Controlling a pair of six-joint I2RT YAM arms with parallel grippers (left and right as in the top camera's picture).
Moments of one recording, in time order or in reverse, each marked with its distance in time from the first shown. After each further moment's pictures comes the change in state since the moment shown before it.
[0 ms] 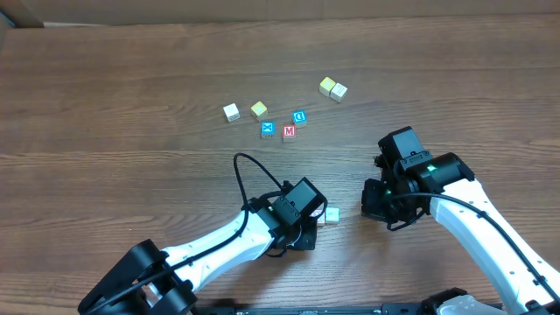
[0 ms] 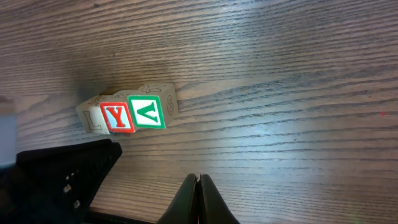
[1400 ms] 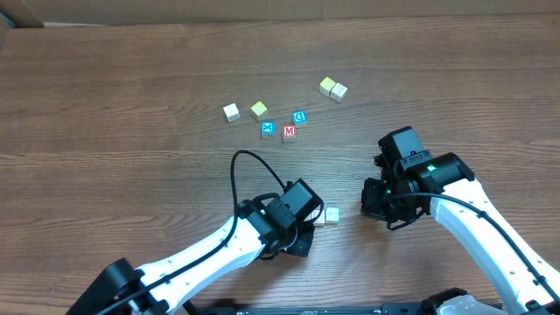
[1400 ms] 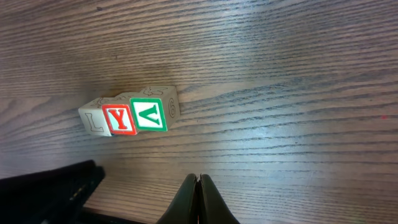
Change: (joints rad) left arm -0.005 -0.094 0.010 -0.105 -0.004 0.164; right arm 0.000 0.000 0.000 0.008 0.000 0.000
